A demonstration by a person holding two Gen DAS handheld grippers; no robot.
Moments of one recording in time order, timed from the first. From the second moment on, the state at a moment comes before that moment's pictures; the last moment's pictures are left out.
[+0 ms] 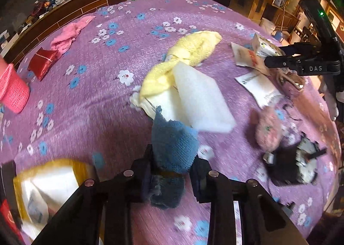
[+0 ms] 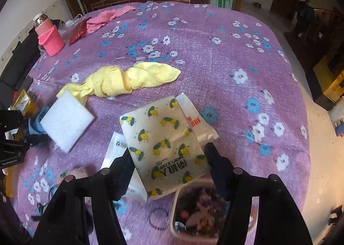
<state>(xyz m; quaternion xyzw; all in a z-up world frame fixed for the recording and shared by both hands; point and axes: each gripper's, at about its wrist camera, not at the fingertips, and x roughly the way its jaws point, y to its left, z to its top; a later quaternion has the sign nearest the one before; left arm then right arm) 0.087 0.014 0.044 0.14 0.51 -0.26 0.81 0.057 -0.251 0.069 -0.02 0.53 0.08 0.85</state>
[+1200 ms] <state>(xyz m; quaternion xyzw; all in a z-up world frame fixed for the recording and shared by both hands) -0.162 0.039 0.068 0.01 0.43 -0.37 0.82 -0.176 -0.201 0.083 0.03 0.48 0.17 0.86</state>
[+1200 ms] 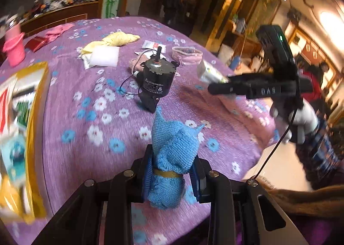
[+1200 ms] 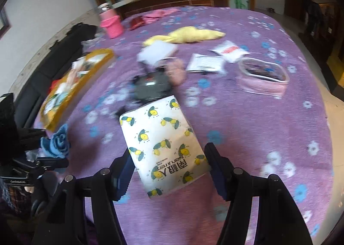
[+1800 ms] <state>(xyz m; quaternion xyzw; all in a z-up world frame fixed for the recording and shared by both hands) -0.163 0.199 0.068 -0.14 0.38 -0.19 0.89 -0.148 -0.012 0.096 0.00 0.47 0.34 0.81</state>
